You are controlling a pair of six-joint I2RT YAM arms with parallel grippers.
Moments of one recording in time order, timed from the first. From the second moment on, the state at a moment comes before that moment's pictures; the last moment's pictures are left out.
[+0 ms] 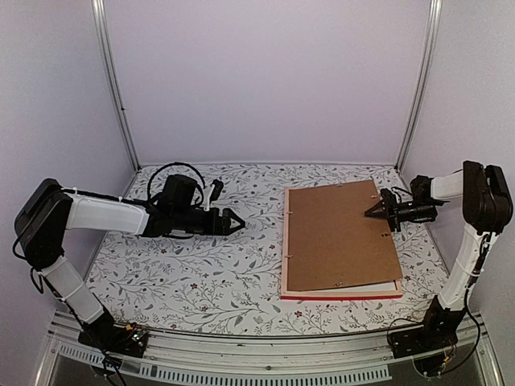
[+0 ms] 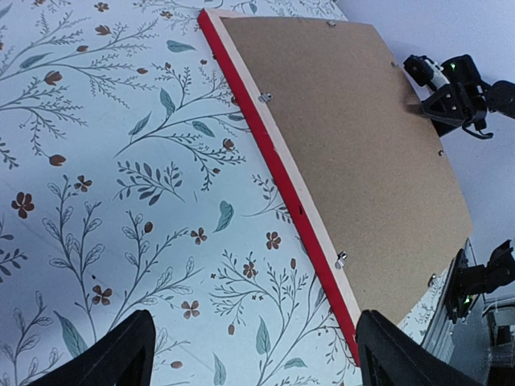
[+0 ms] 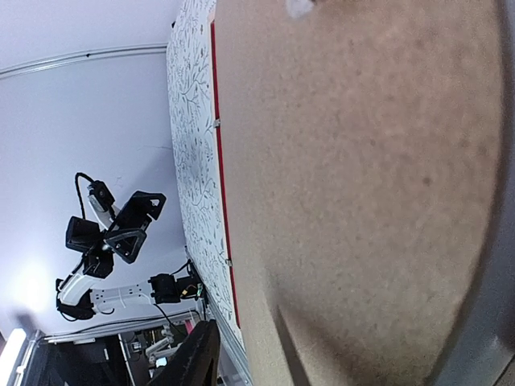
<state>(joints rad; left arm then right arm) -0.62 1.64 0.85 0.16 0.35 -0.48 -0.14 1.93 1.13 -0.60 -1.13 0.14</state>
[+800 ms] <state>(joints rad) -0.62 1.65 0.85 0.15 0.35 -0.48 -0.06 1.93 1.22 -0.70 -0.81 0.15</state>
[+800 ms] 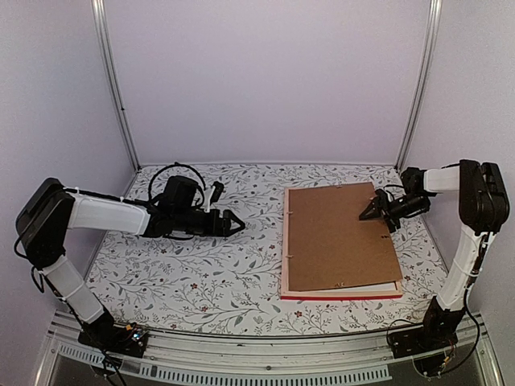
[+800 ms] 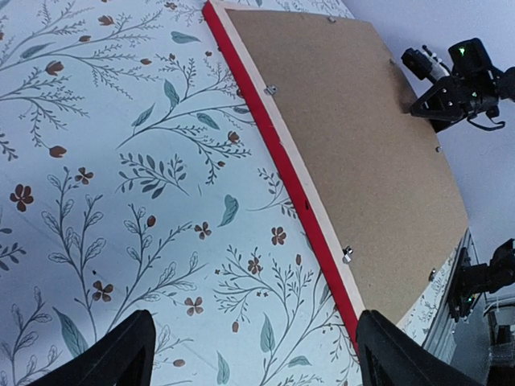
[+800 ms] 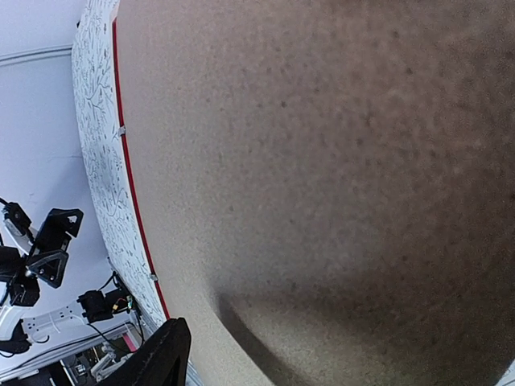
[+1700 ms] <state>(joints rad) -0.62 1.66 0.85 0.15 0.35 -0.48 0.04 1.93 1.29 -0.80 -0.52 0.21</state>
